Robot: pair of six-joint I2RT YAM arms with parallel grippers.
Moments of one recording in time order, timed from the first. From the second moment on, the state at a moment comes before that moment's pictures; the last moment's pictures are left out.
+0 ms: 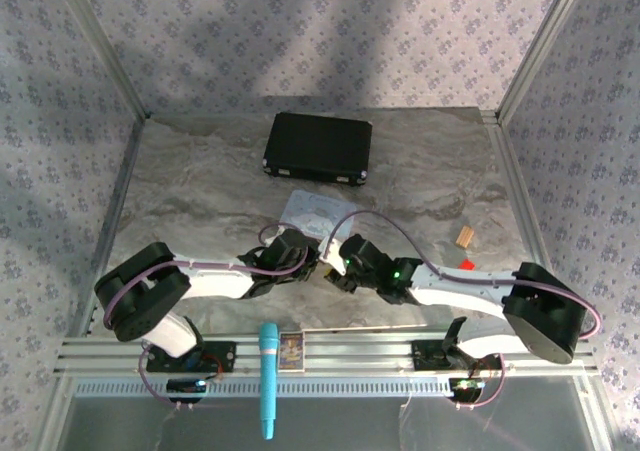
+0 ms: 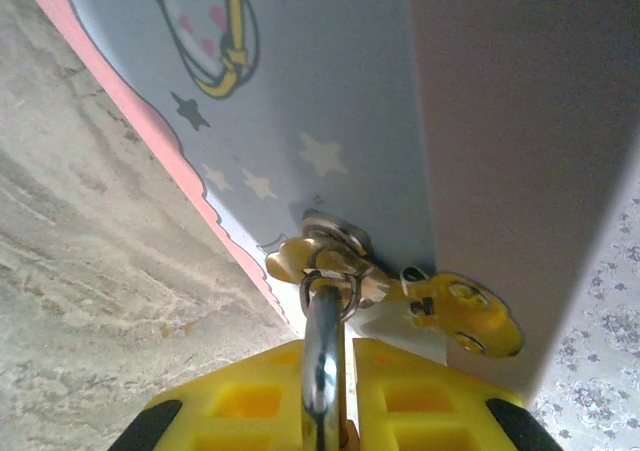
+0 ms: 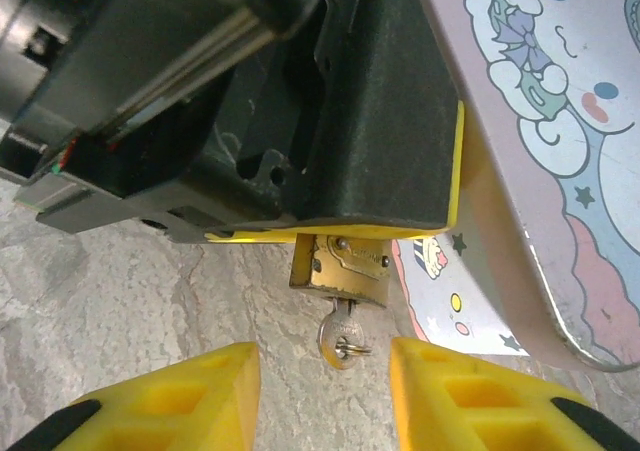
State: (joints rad) left arm -0.96 1.53 0.55 0.35 -0.09 -1.73; right arm 1.01 1.31 0.58 -0.04 0.11 -0.13
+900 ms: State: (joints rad) left arm -0.96 1.52 0.54 0.35 -0.10 -1.72; right arm 0.87 1.33 0.53 0.13 -0.12 -0.04
